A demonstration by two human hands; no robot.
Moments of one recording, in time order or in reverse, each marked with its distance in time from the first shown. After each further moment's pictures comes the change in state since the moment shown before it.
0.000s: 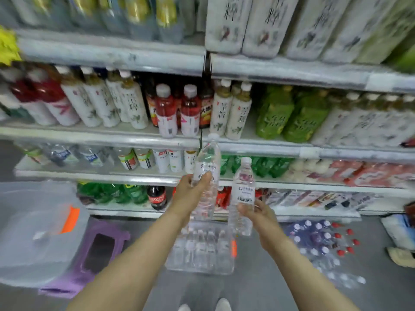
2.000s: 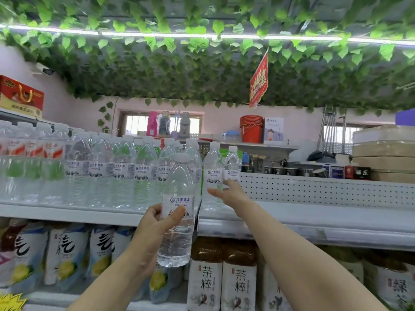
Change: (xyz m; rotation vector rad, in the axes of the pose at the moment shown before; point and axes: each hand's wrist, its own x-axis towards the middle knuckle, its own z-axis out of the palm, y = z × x) left_hand -0.033 0.429 -0.005 -0.313 -0.071 0.875; right_hand 0.018 -0.627 0.073 -0.351 -0.052 -0.908
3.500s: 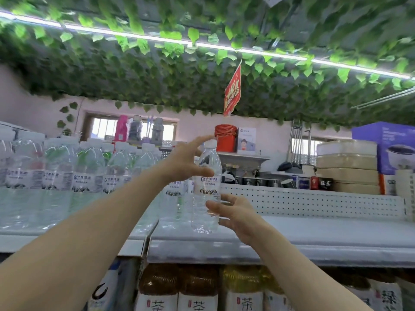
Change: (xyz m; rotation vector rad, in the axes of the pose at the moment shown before) left_hand 0.157 0.062 0.150 0.974 -0.436 0.567; right_hand -0.046 0.021 -0.095 0.369 -0.068 -0.050
